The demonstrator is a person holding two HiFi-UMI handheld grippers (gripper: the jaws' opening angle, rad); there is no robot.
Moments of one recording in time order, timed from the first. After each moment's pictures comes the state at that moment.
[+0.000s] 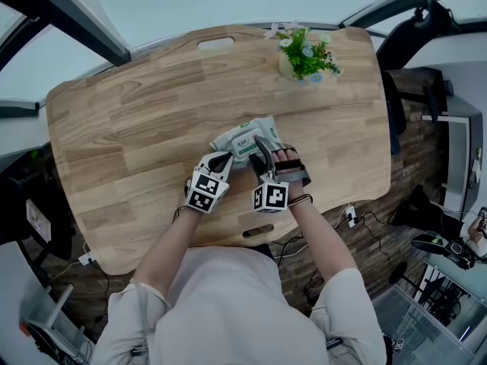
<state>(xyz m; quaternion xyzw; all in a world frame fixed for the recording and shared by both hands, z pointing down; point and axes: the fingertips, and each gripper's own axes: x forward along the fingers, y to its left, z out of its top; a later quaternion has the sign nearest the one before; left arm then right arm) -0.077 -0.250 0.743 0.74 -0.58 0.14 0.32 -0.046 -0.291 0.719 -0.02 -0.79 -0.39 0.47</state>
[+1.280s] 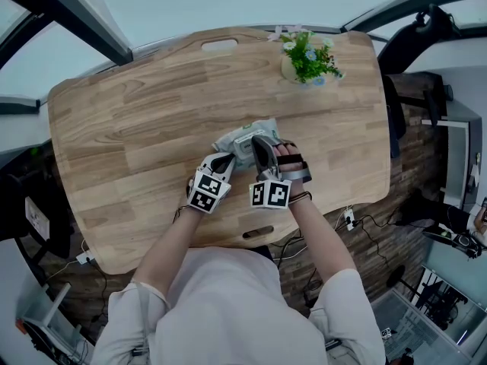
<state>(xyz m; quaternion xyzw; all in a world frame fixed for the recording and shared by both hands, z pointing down) -0.072 -0.251 0.741 0.74 -0.57 0.14 0.32 -0.077 -0.312 0.676 0.05 -0.81 -0.40 0.42</state>
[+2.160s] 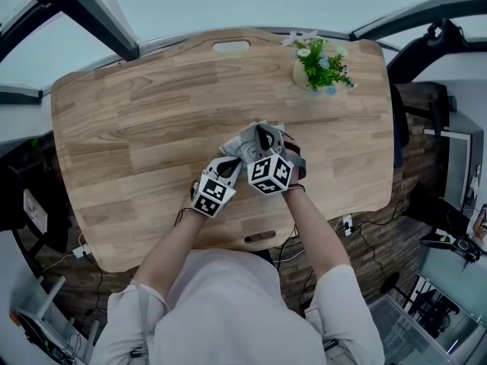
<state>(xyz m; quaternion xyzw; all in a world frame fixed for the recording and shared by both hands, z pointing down) -0.072 -0.250 0.741 0.75 -0.56 0.12 0.32 -0.106 -0.349 0.718 0.10 -0.86 -0.20 0.46</state>
